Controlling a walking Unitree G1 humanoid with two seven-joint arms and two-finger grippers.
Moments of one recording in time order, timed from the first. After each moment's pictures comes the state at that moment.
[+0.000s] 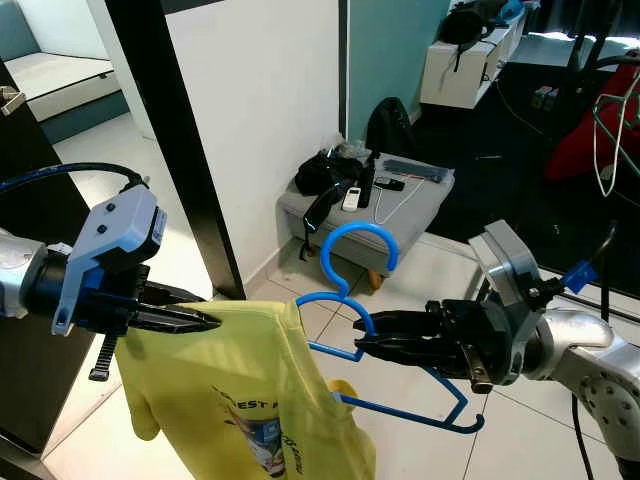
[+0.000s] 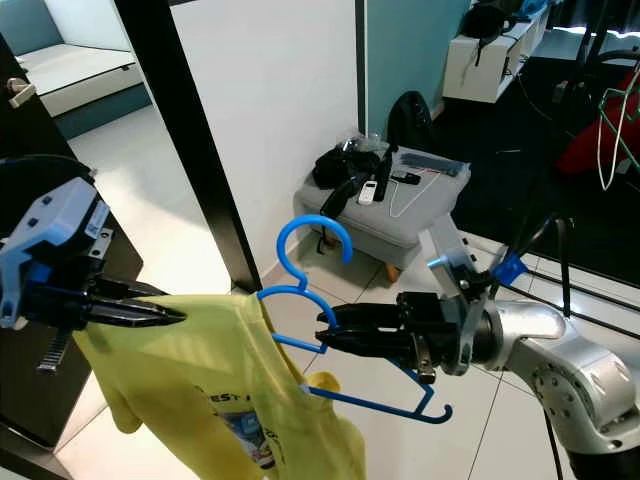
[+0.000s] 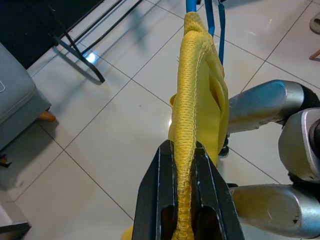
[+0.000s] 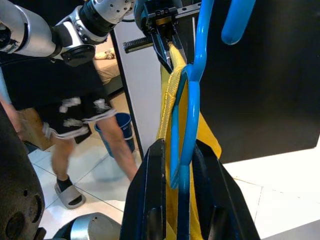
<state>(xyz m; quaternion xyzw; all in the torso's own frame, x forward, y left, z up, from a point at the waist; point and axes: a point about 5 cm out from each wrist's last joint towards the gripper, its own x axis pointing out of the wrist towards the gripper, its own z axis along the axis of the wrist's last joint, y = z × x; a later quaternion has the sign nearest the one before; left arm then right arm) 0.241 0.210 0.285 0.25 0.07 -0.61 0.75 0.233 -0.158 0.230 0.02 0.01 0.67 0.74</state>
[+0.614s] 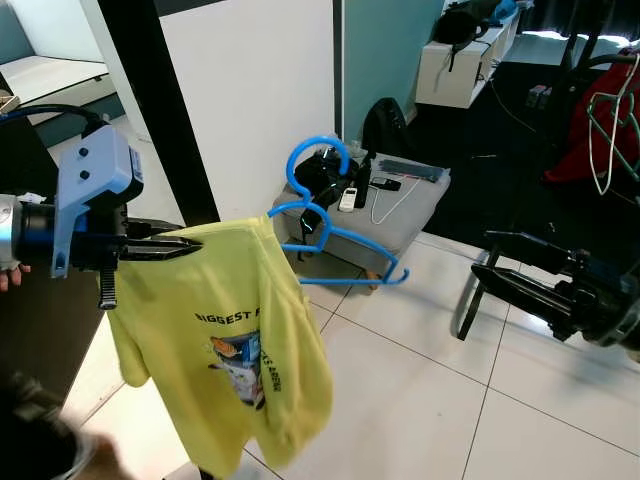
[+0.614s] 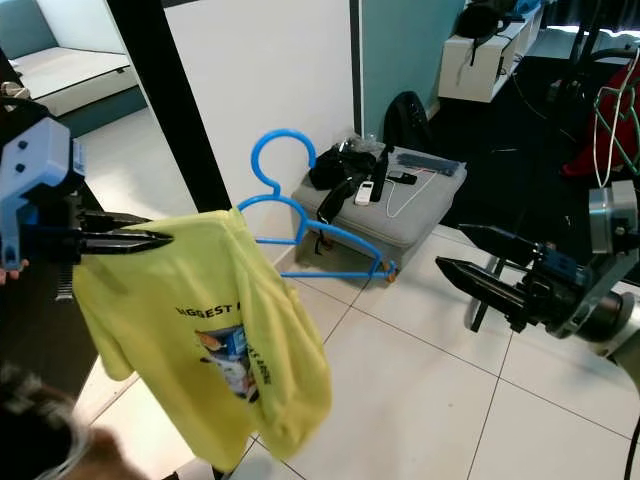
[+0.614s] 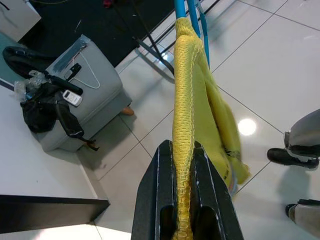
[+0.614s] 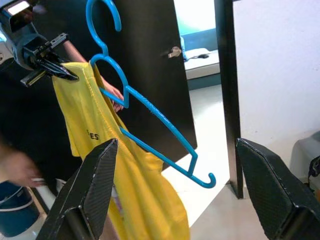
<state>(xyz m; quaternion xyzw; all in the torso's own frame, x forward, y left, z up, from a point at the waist) 0.268 0.231 0.309 0.31 0.00 -0.49 0.81 0.240 -0.266 0.245 0.06 -0.05 0.45 0.89</state>
